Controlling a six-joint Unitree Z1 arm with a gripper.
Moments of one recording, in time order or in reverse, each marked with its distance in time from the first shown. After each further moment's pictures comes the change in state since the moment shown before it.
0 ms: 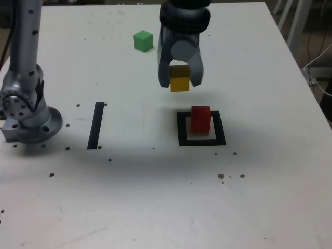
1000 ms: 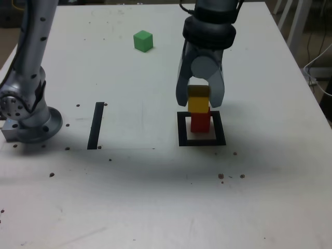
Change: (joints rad) arm -0.090 0.124 -0.143 0.042 -0.098 0.038
